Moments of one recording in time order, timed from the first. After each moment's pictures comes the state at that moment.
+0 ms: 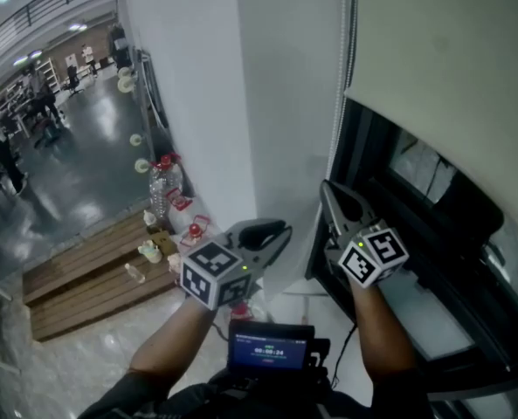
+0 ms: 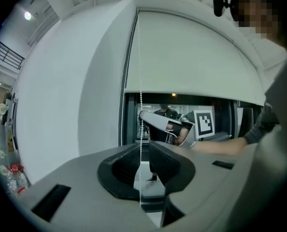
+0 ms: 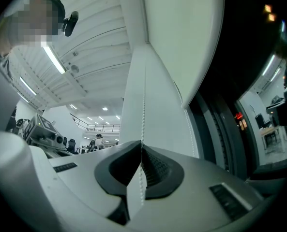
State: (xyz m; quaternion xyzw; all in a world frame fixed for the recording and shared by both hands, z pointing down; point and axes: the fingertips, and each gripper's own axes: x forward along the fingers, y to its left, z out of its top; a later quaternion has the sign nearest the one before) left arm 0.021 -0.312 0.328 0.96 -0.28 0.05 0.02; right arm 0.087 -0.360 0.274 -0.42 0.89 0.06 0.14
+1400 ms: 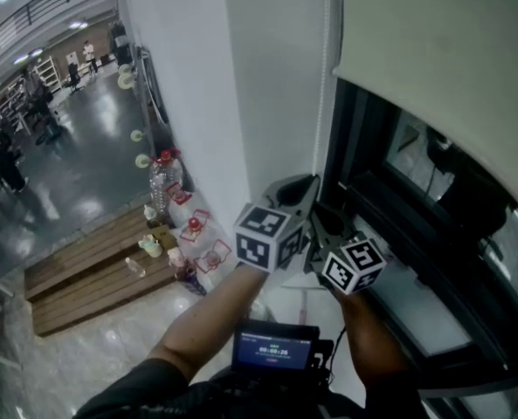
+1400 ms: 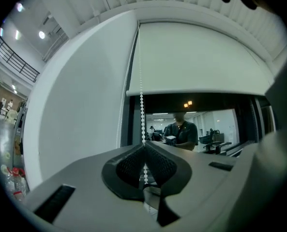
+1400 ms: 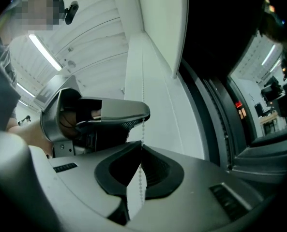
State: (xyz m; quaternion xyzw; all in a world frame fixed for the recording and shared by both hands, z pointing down) left arm 0.088 -0.370 0.282 0.93 -0.36 -0.04 -0.02; right arm 0.076 -0.356 0.346 -0.42 0.90 0.00 0.10
